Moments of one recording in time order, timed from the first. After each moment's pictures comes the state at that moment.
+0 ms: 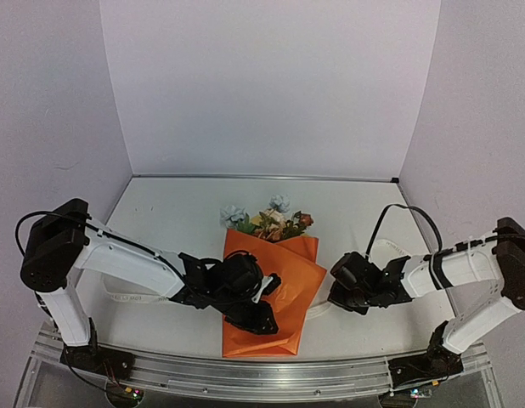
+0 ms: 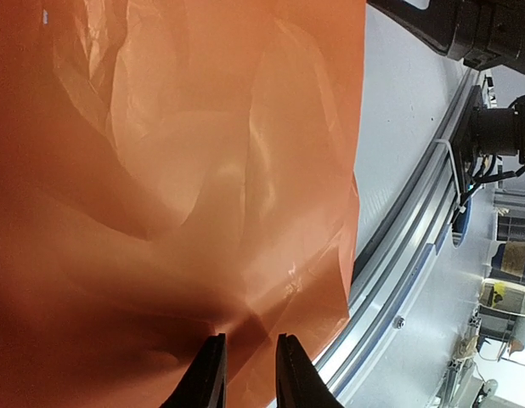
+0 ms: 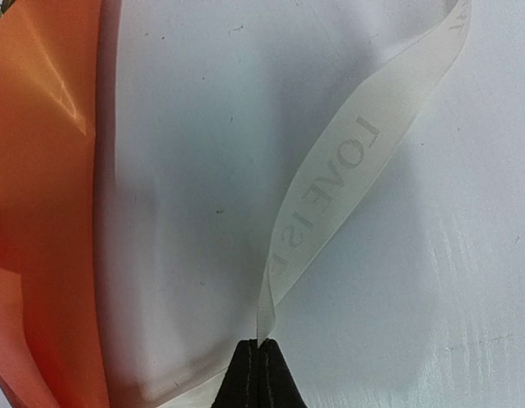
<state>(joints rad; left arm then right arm) -1.23 1.79 0.98 -0.10 0.31 -0.78 0.94 1.46 0.59 -0.22 0.32 1.26</state>
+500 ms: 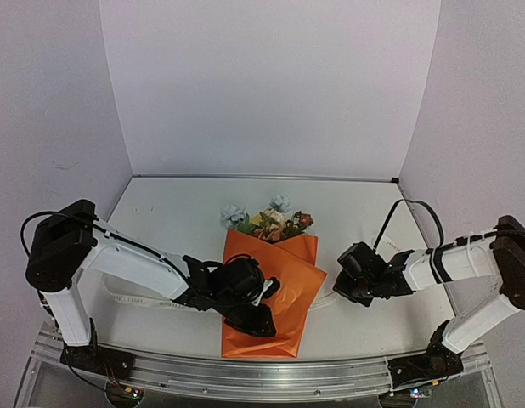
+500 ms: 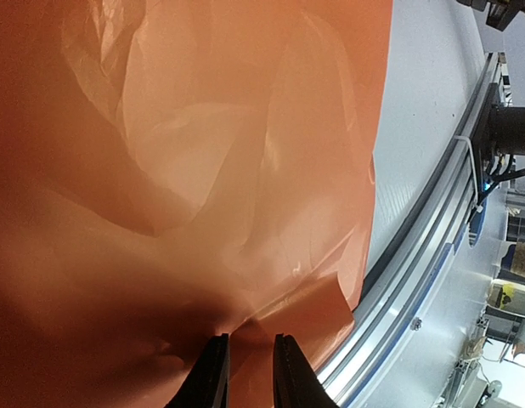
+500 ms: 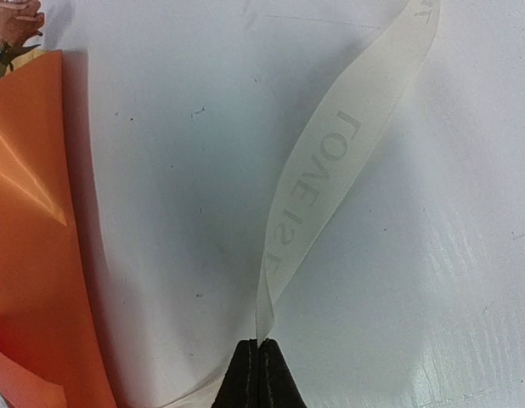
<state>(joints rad) -1.23 1.83 0.99 -0.10 0.31 -0.78 0.83 1.47 0.59 -0.18 0.31 1.23</state>
